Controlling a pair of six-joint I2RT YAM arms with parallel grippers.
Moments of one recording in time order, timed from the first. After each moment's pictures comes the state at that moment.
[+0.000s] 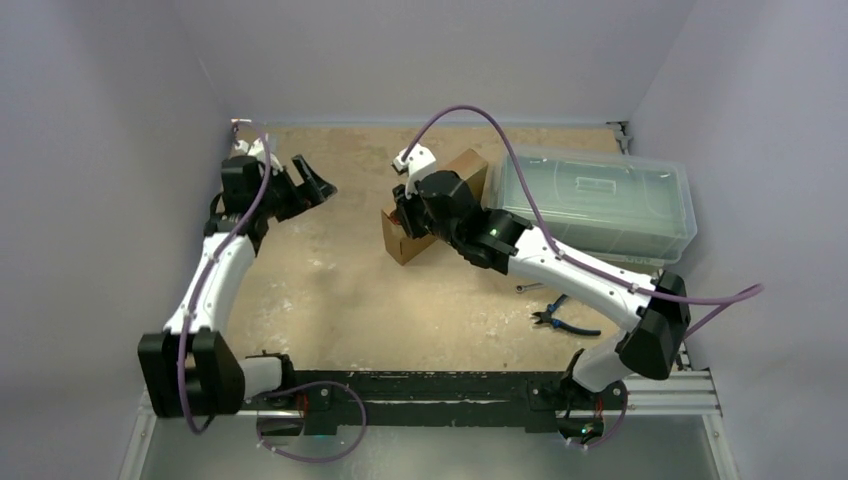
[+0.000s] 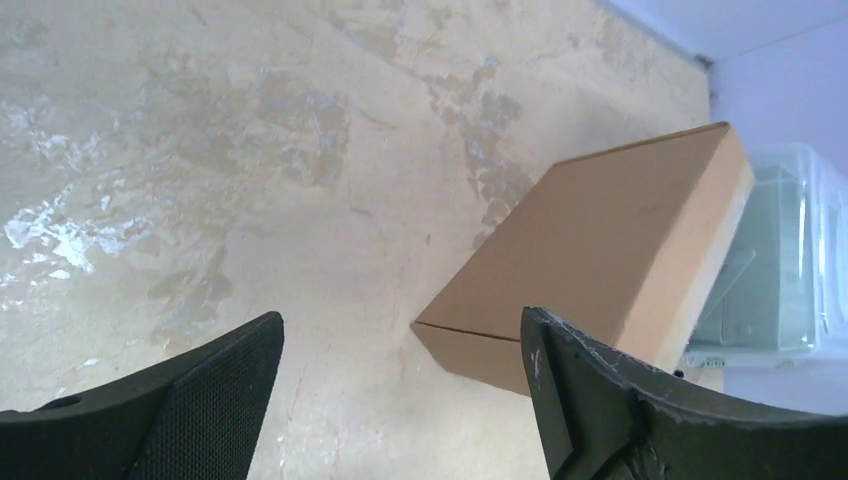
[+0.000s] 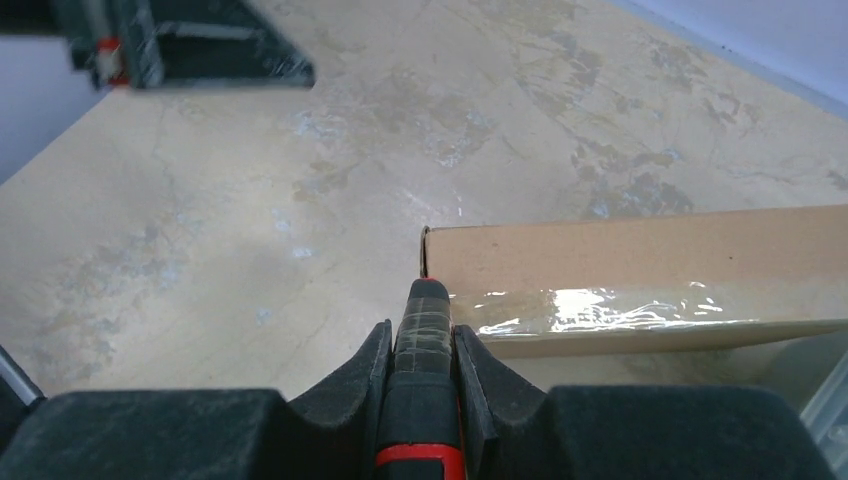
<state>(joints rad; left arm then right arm) 0.05 1.31 1.02 -0.29 0.41 -0.49 0.97 1.48 1.36 -0.30 0.28 0.16</state>
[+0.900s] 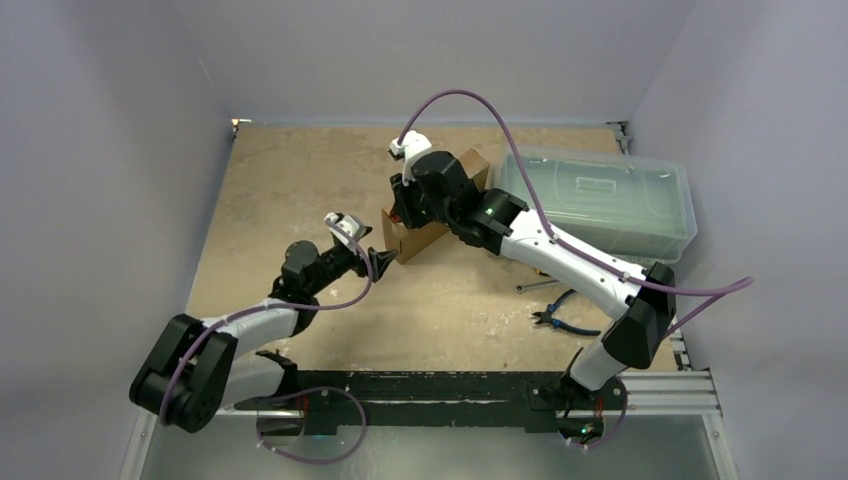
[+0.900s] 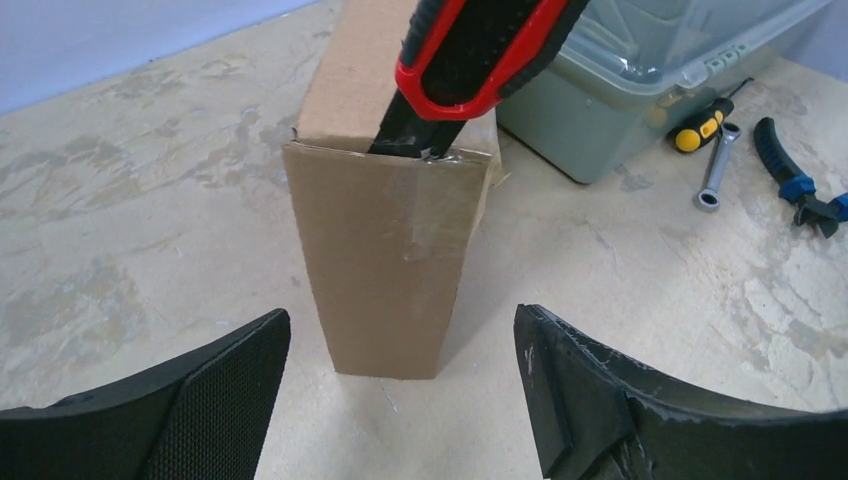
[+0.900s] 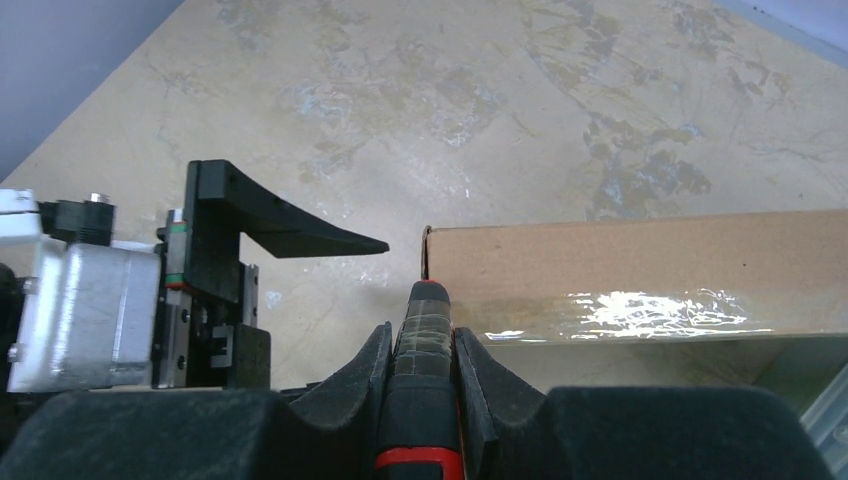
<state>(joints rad) -0.40 1.17 0.28 0.83 0.39 -0.02 0.92 1.59 1.55 -0.47 0.19 0.20</state>
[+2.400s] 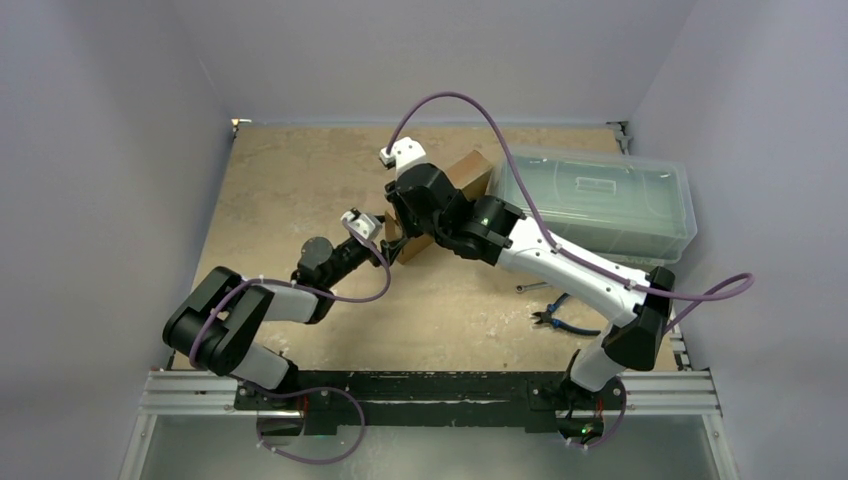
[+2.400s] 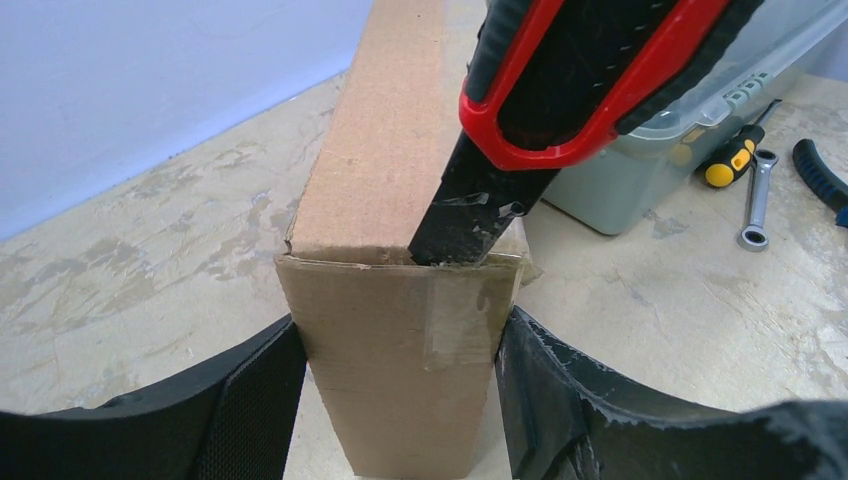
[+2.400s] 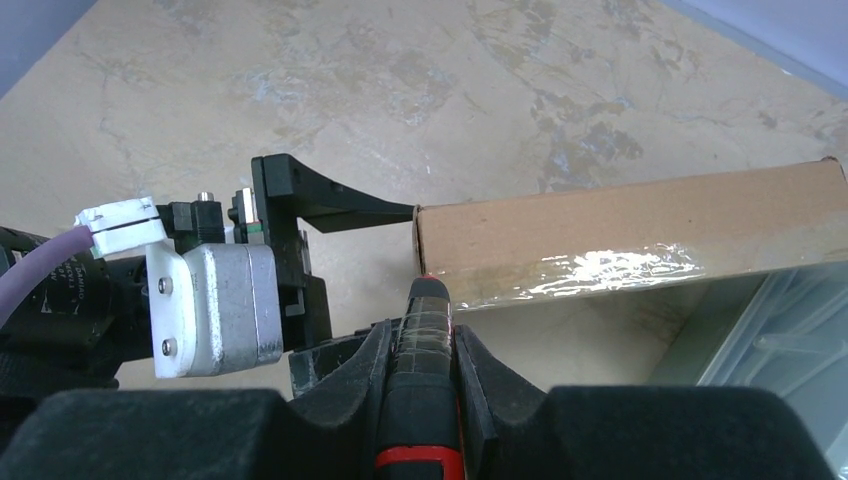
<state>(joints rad) -0.47 1.50 0.34 1.22 0.34 0.07 1.04 1.59 1.66 -0.64 0.44 0.24</state>
